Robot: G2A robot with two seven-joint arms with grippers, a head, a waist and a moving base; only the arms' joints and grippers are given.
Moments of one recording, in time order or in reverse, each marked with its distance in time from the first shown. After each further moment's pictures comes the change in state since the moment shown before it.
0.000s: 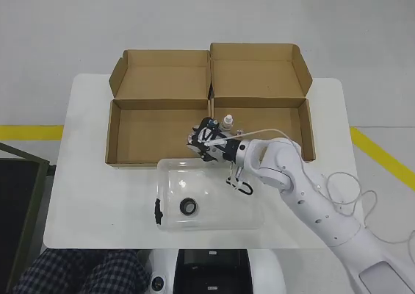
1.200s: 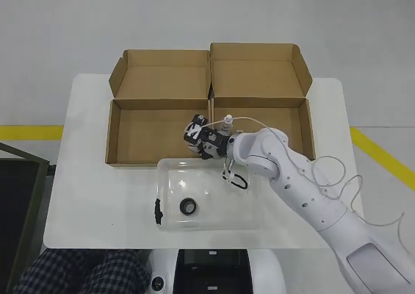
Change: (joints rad) left arm 0.000 0.000 0.000 0.000 0.000 0.000 0.000; right arm 0.109 -0.070 -0.071 0.165 0.046 0.017 0.174
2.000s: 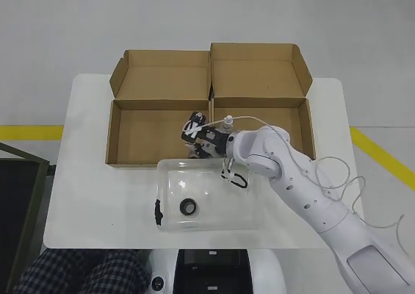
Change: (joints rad) left arm 0.000 0.000 0.000 0.000 0.000 0.000 0.000; right arm -0.026 0.000 0.055 -0.094 -0.012 -0.026 0.011
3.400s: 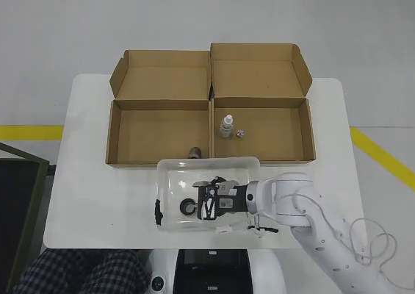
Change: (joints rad) left arm 0.000 0.000 0.000 0.000 0.000 0.000 0.000; right arm -0.415 0.130 0.175 -0.443 -0.154 -0.399 0.044
